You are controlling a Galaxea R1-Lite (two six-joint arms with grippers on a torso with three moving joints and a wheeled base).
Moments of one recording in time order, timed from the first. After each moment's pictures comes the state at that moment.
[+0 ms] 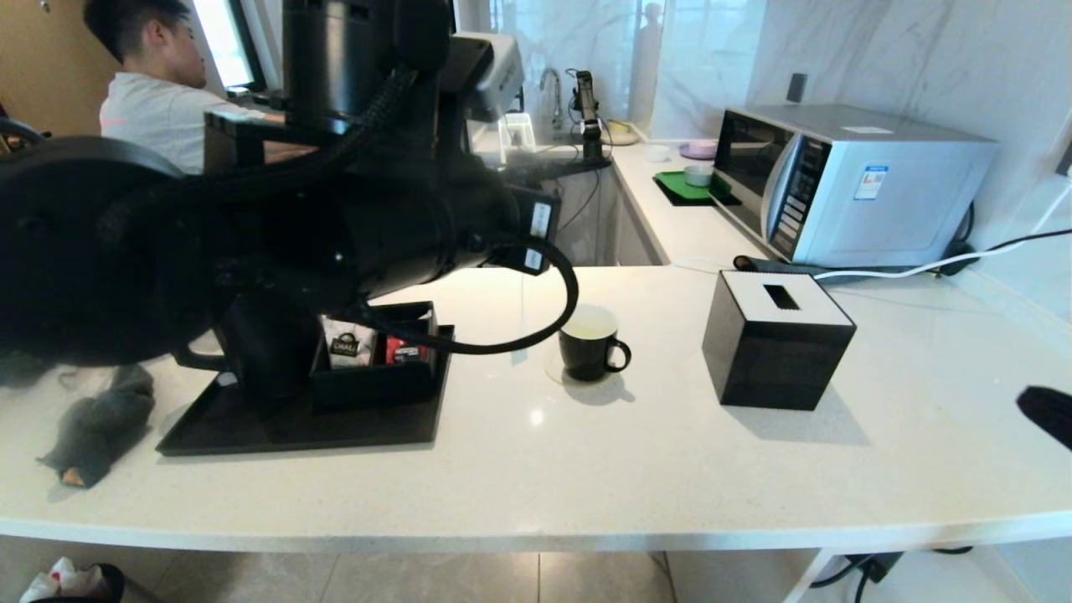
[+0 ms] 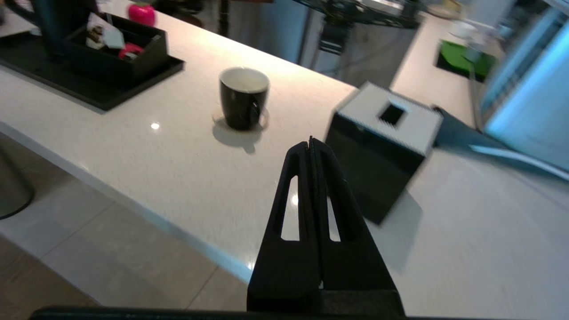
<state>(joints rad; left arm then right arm) -0.79 1.70 -1.43 -0.04 0.36 -0.03 0.09 0.85 -0.33 -0.53 0.38 -0.19</state>
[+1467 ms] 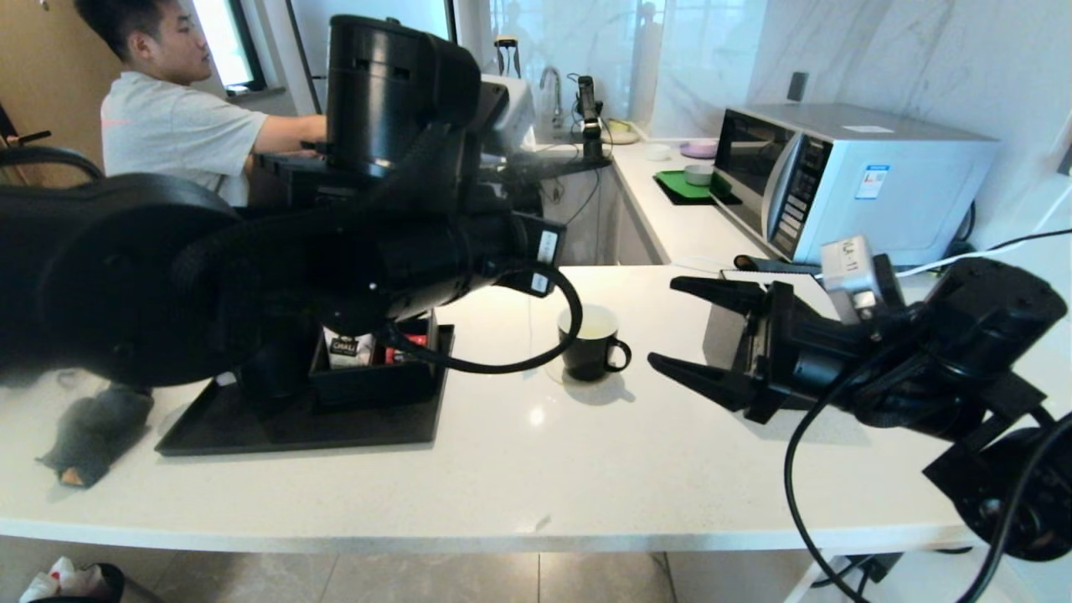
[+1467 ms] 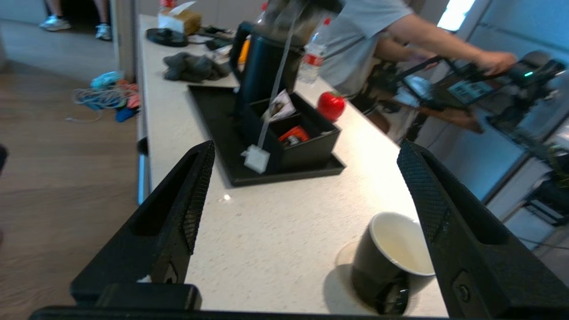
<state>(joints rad) -0.78 1.73 -1.38 -0.09 0.37 -0.03 0.38 1.81 -0.61 -1.40 0.79 -0.16</state>
